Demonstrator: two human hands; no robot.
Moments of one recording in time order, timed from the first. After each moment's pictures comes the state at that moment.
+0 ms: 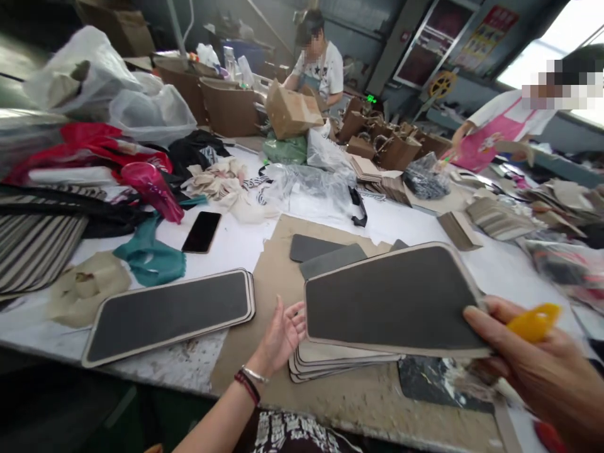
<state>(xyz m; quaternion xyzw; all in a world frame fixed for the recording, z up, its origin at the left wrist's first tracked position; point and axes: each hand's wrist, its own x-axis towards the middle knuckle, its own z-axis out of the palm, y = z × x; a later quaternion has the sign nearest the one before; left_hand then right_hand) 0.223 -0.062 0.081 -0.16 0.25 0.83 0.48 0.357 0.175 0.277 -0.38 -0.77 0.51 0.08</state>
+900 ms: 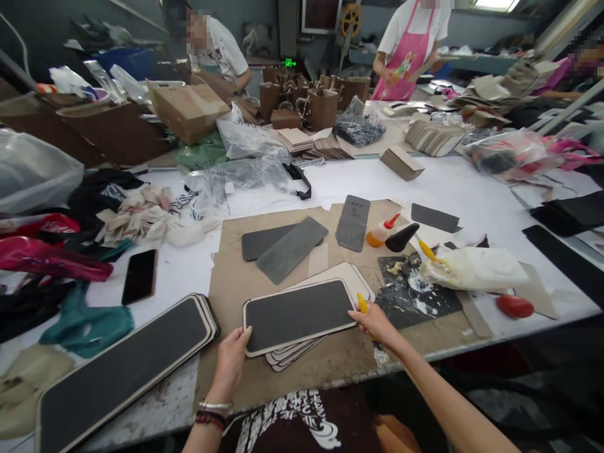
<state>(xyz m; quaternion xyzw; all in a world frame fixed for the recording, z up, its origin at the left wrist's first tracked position) 0.235 -0.087 0.038 -0.10 0.69 0.61 0.36 0.423 0.189 0.028 -0.49 -0.70 0.52 -0.06</state>
